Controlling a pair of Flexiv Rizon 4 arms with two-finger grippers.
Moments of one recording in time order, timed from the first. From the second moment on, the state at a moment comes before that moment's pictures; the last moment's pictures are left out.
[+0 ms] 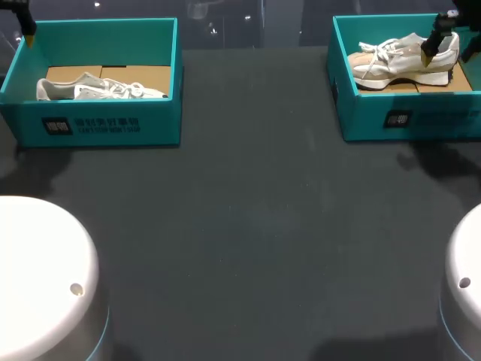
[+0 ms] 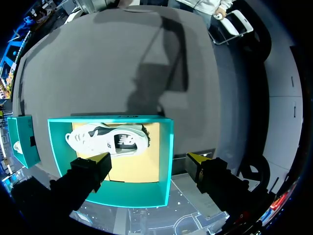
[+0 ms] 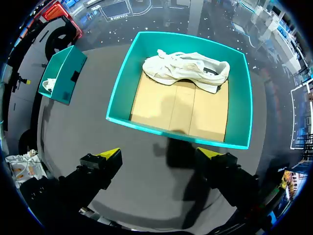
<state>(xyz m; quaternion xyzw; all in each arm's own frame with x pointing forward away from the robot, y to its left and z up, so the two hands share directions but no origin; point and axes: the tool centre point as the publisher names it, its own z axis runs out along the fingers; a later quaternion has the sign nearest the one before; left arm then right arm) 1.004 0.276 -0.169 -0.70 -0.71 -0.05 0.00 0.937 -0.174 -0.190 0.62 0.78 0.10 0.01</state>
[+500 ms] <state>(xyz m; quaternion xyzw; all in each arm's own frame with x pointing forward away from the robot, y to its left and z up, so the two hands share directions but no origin) 1.004 0.276 -0.169 -0.70 -0.71 -0.05 0.00 0.977 -0.196 -0.194 0.69 0.72 0.05 0.03</state>
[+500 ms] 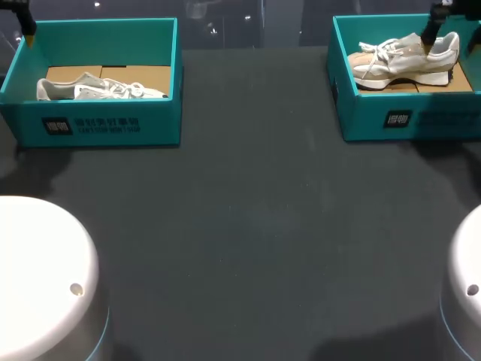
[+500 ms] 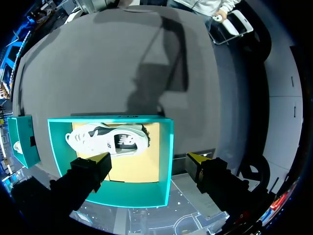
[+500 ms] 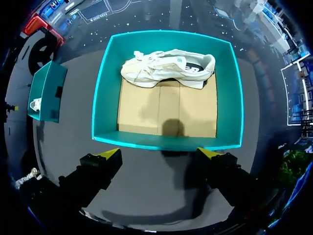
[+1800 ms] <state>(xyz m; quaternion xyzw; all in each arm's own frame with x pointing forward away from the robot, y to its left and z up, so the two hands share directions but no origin) 1.004 0.276 -0.168 -0.70 -0.71 -0.05 0.00 1.113 -0.261 -0.211 0.71 0.70 0.00 0.06</state>
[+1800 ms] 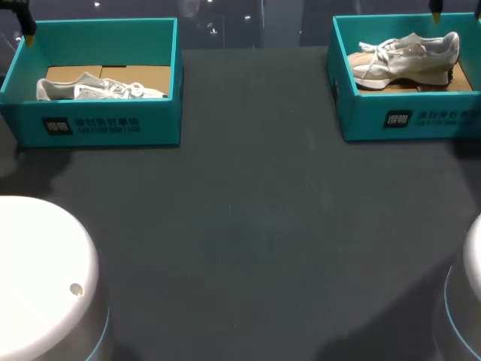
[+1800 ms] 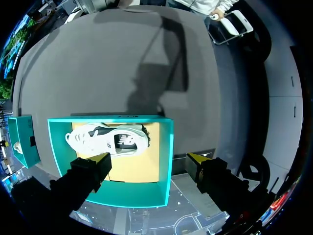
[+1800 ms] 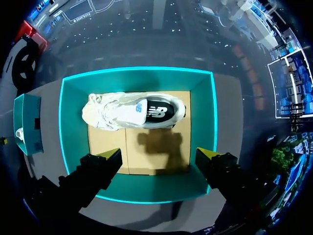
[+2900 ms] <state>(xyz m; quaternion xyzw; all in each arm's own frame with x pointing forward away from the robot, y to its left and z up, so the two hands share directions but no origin) 1.004 0.276 -0.168 -0.70 -0.71 -0.05 0.00 1.164 -0.315 -0.291 0.75 0.65 -0.04 0.09</state>
